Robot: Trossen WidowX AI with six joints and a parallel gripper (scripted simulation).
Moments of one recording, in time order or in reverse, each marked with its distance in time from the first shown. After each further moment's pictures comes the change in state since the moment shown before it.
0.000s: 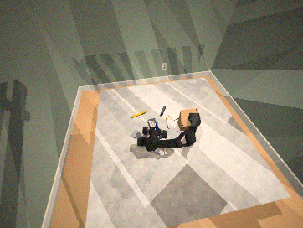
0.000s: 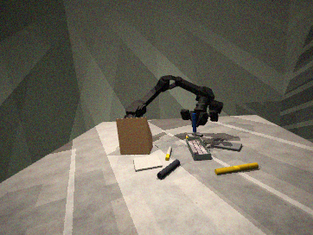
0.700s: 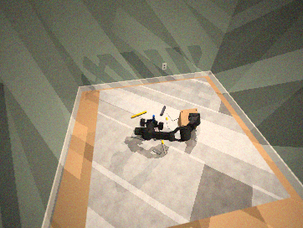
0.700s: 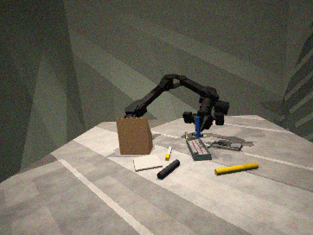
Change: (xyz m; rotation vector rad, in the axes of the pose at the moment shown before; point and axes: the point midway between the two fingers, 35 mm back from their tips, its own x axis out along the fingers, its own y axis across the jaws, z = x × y) arm 0.058 -0.040 -0.035 0.000 0.004 0.000
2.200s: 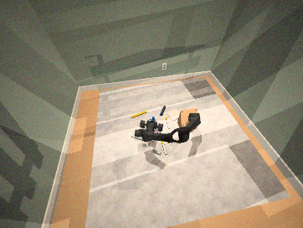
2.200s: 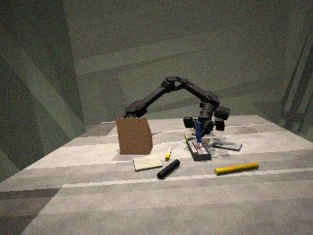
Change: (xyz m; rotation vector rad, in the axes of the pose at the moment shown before) arm 0.013 -0.002 0.021 -0.010 0.005 0.001
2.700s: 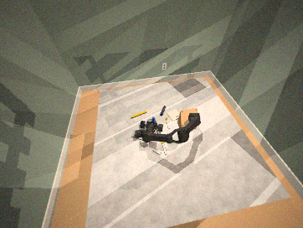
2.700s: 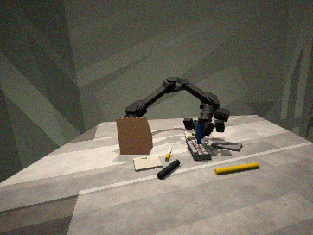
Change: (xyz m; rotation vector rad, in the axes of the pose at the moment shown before) arm 0.004 0.000 0.007 -0.001 0.000 0.000
